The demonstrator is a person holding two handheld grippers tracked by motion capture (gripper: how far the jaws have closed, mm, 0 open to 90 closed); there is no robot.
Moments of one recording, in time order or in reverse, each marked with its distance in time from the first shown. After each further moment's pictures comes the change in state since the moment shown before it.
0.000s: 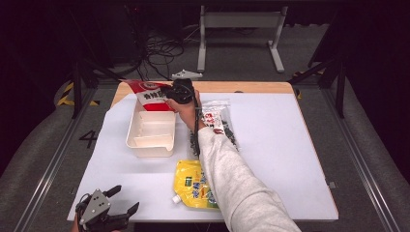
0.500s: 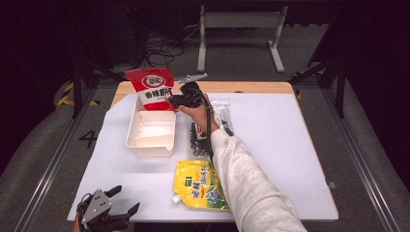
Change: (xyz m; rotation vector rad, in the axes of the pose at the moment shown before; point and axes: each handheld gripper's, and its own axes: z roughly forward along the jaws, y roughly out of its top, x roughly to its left) left arm 0.000 0.000 0.003 0.018 -0.006 0.004; right arm -0.024 -0.017 -0.013 0.226 0.095 -0.041
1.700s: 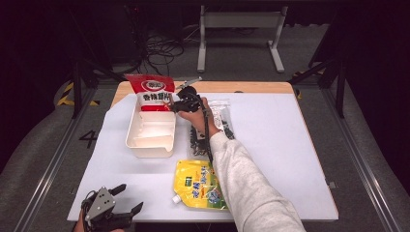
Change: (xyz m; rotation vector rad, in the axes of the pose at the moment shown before) left arm -0.001 0.006 0.006 -0.007 -0.038 0.021; right arm 0.007 -0.009 0.003 0.115 -0.067 0.006
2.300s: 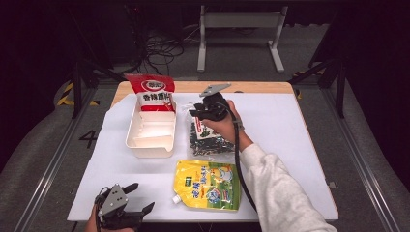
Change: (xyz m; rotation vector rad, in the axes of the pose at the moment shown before) left arm -0.017 0.019 0.022 0.018 -0.078 0.018; right arm 0.010 -0.033 -0.113 -0.064 -0.014 -0.168
